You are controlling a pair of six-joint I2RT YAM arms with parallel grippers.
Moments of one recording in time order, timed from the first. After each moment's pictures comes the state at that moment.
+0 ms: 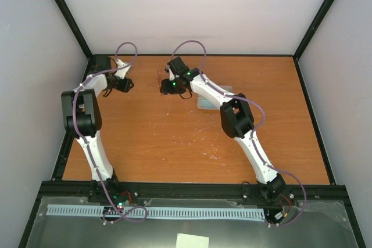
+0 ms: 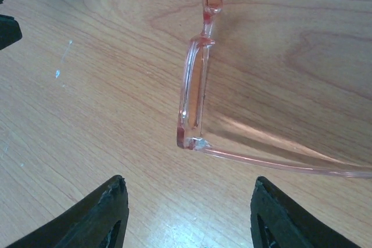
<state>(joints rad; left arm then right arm) 0.12 2.04 1.49 -0.46 0.38 0.46 0.67 2.51 2.26 -0.68 -0.26 0.43</state>
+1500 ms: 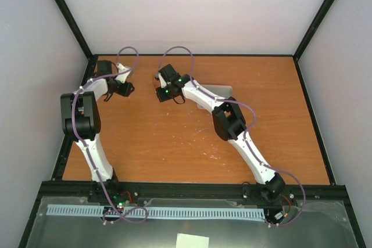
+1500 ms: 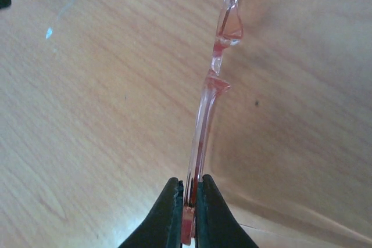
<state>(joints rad) 0.12 1.98 1.37 -0.39 0.36 0.46 0.74 2.64 2.39 -0.67 -0.22 0.28</state>
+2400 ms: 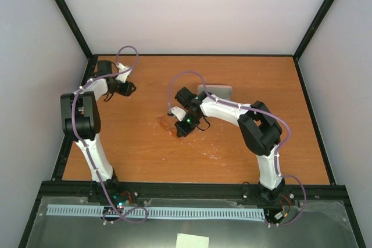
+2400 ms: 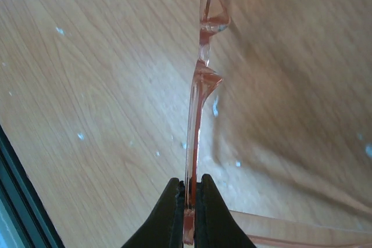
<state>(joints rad) 0.12 1.98 1.37 -0.39 0.42 0.44 0.79 2.03 1.50 -0.80 -0.48 -0.03</state>
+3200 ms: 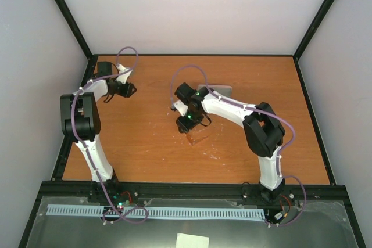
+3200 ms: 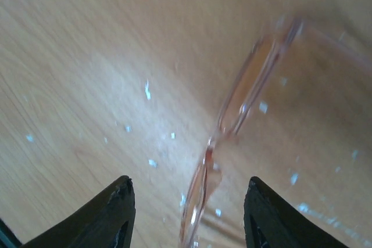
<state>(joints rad) 0.12 1.97 1.34 -0.39 0.43 0.43 0.80 1.96 1.49 -0.90 -0.25 0.01</state>
